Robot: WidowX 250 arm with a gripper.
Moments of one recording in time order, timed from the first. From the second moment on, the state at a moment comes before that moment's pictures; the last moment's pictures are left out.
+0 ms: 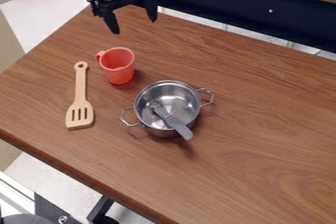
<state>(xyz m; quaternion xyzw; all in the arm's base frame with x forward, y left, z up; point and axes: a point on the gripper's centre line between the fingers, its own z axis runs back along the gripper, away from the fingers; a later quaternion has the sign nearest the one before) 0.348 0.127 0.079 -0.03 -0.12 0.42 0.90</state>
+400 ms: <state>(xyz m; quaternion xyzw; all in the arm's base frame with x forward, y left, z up) 0.344 0.125 0.066 -0.03 -0.11 0.43 0.90</state>
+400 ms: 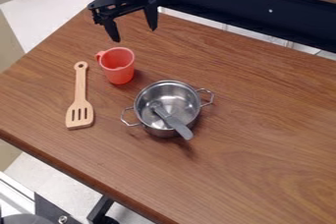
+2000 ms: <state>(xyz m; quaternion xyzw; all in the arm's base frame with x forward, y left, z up) 0.310 0.196 0.010 0.05 -0.12 0.54 0.83</state>
